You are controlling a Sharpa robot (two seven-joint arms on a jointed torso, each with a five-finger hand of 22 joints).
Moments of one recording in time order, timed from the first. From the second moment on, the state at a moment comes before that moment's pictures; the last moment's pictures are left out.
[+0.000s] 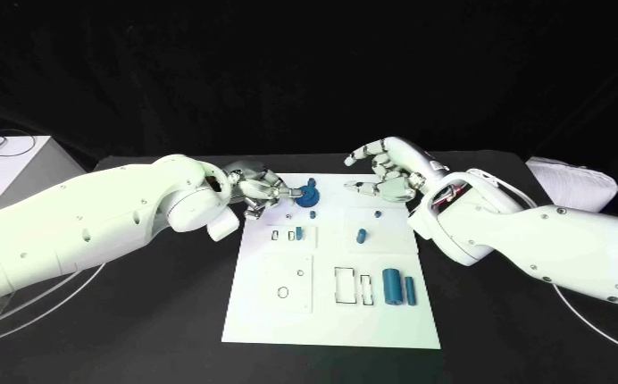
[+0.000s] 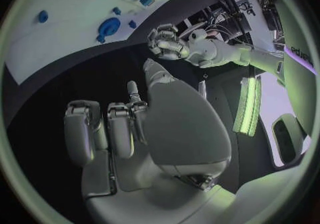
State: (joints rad) left arm 1.28 -0.79 -0.05 1.43 -0.60 0.02 -0.30; left_hand 1.19 -0.14 0.37 0.29 0.06 0.87 0.11 0.59 0.47 1.13 0.04 1.08 0.80 1.47 -0.02 1.48 1.31 0.11 1.24 0.09 1.36 1.07; right arm 1.29 -0.82 -0.15 1.61 -1.12 -0.61 0.01; right_hand 1.46 -0.18 0.13 0.28 0.26 0.90 0.17 0.16 0.34 1.46 0.08 1.46 1.31 1.47 0.00 1.55 1.31 0.01 1.47 0.10 1.48 1.31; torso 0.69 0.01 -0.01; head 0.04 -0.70
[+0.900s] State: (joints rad) left arm 1.31 -0.61 -0.08 1.32 -0.98 0.23 -0.58; left_hand 1.10 -0.13 0.31 0.29 0.06 0.85 0.11 0.64 0.54 1.13 0.04 1.09 0.80 1.47 -0.02 1.48 1.31 0.11 1.24 0.08 1.36 1.09; right arm 1.31 -0.84 -0.15 1.57 -1.03 -0.63 -0.01; right_hand 1.46 -0.18 0.13 0.29 0.26 0.90 0.17 0.16 0.34 1.46 0.08 1.46 1.31 1.47 0.00 1.55 1.31 0.01 1.47 0.10 1.47 1.31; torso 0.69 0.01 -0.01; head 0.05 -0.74
